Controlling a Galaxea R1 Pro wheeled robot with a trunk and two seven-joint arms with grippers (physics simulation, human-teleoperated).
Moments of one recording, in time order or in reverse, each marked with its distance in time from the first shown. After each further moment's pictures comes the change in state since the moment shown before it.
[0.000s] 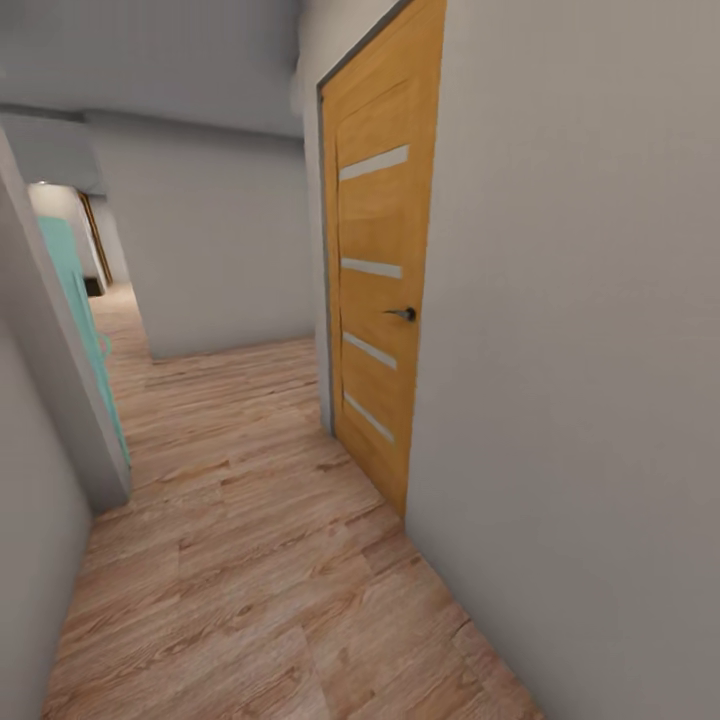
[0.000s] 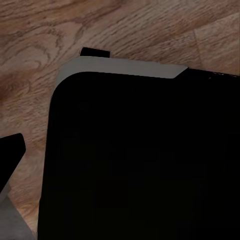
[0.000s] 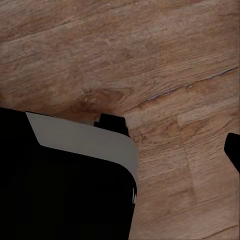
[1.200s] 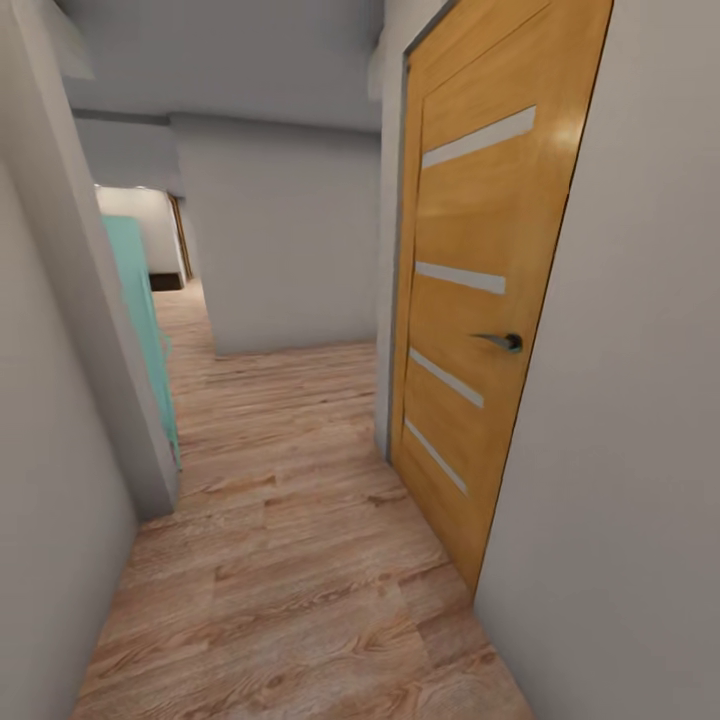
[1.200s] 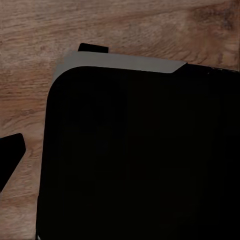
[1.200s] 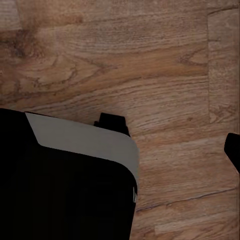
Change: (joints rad) left arm 0.000 -0.003 0.001 0.008 -0.003 -0.002 -0.002; right arm 0.000 -0.002 -0.006 0.000 -0.008 -0.002 0.000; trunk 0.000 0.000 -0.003
